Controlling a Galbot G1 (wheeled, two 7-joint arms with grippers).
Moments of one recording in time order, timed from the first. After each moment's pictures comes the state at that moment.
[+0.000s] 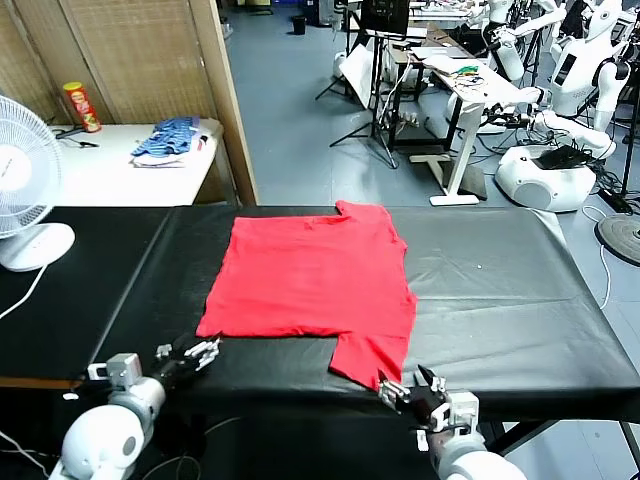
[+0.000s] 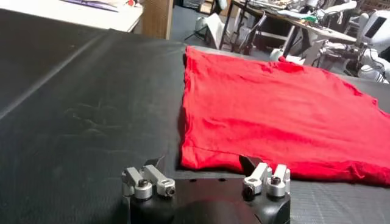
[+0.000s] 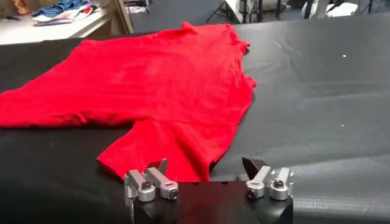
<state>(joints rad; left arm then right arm) 1.45 -1.10 -0.61 -2.00 -0.67 0.53 -0.07 -1.58 1.40 0.38 2.23 0.30 -0.70 0.19</state>
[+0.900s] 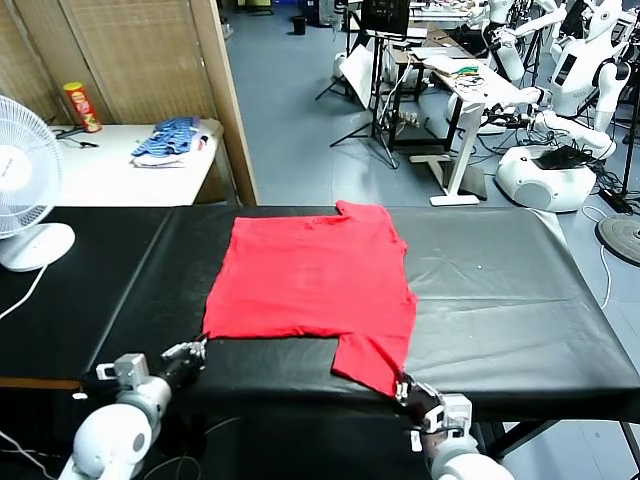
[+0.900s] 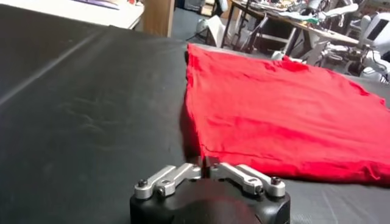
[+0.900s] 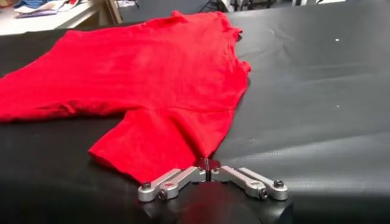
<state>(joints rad) 1.49 -1.11 -0.61 -2.03 -0.68 0.52 -0.10 -1.72 1.39 0.45 2.40 0.30 -0.66 0.22</state>
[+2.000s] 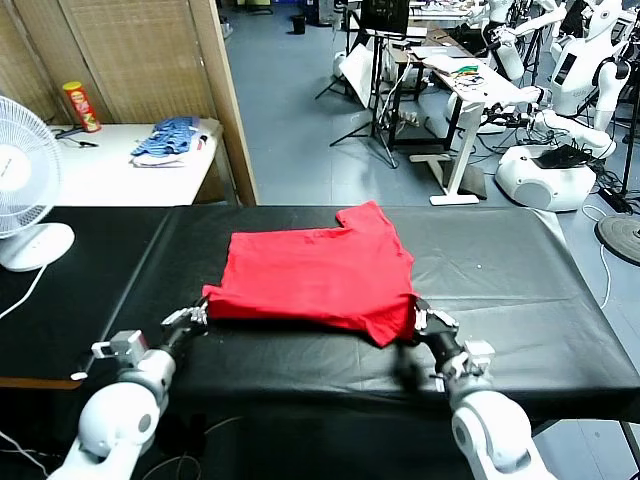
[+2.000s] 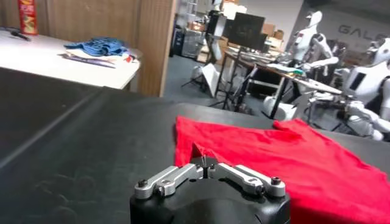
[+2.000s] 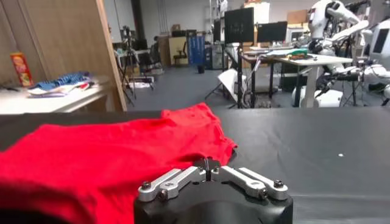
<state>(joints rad) 1.26 -1.15 -0.53 -1.88 -0.55 0.39 -0.13 -1.08 1.29 0.38 1.70 0.32 -0.32 0.04</state>
